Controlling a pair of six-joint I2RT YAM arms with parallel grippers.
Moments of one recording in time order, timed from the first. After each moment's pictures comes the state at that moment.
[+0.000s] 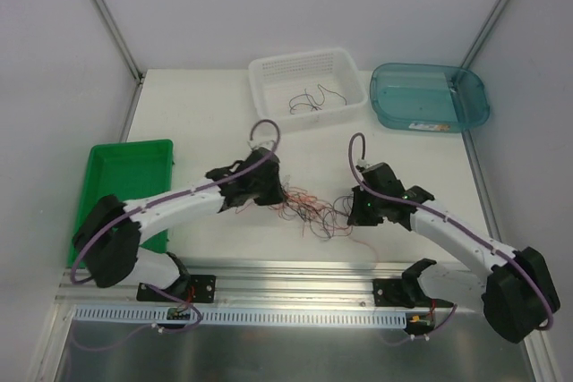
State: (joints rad) left arm -0.89 1.47 0.90 -0.34 -0.05 -0.83; right arm 0.59 1.13 0.60 -0.55 -0.13 0.52
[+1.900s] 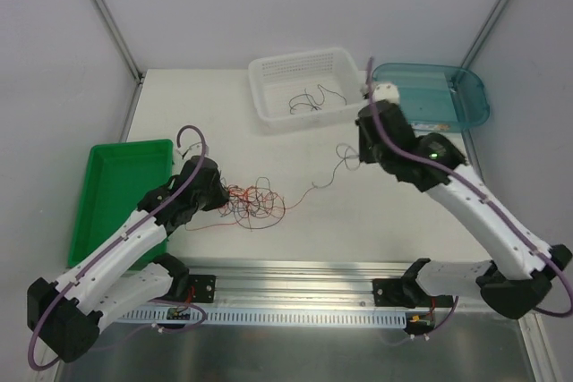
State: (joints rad) left arm -0.56 0.85 0.69 -0.64 -0.21 -0.77; right arm 0.78 1.25 1.37 -0.98 0.50 0.41
